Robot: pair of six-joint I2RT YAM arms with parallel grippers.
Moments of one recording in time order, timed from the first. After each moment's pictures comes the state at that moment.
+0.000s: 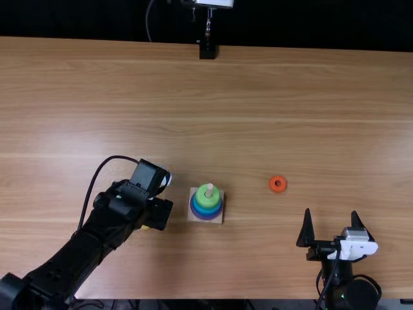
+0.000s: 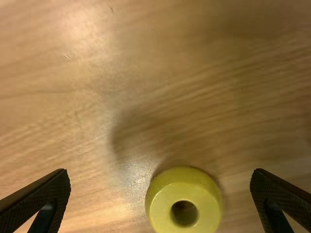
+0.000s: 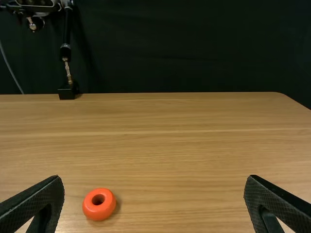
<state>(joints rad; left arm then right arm) -0.46 1.54 0.88 -0.58 -0.15 -0.13 -0.07 0.01 0.04 -0.07 -0.03 -0.05</state>
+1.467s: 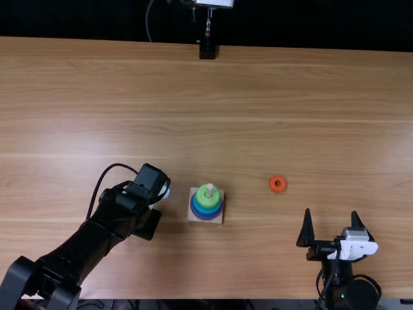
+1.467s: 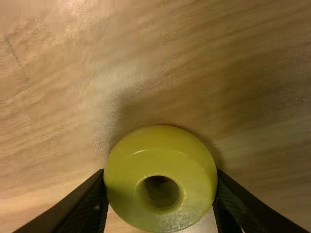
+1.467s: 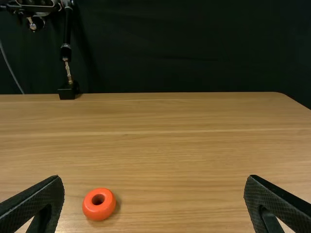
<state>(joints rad) -0.46 1.62 0.89 -0.73 -0.10 -0.13 -0.07 0.01 0.04 -0.07 -0.03 -0.05</state>
